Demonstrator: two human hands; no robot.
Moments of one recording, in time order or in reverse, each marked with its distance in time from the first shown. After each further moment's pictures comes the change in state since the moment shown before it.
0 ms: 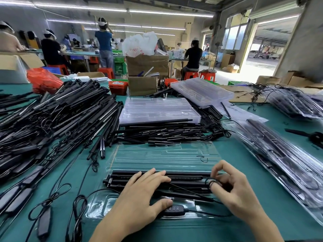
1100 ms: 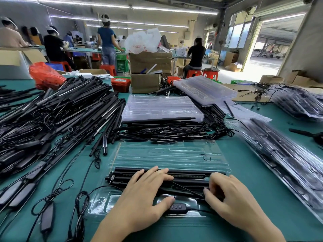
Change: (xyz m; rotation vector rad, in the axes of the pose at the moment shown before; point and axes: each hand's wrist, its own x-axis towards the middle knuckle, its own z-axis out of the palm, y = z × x) left_hand -0.001 0.001 0.004 0.033 0.017 0.018; right_hand -0.006 0.005 0.005 -0.551 -0.103 -0.093
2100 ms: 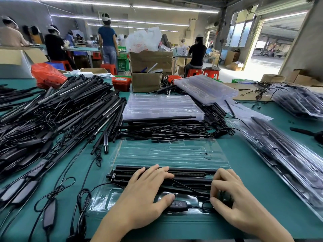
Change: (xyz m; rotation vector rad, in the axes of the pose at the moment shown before) left_hand 0.000 -0.001 -0.001 0.022 -0.015 0.018; right_hand -0.010 -0.002 -0.014 0.145 -0.156 -0.033
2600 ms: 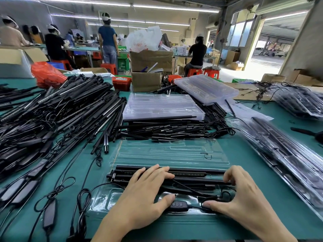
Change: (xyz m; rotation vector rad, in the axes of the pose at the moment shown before) left_hand -0.001 0.000 0.000 -0.020 -0.003 -0.006; right_hand -0.003 0.006 -0.001 -0.093 0.224 0.202
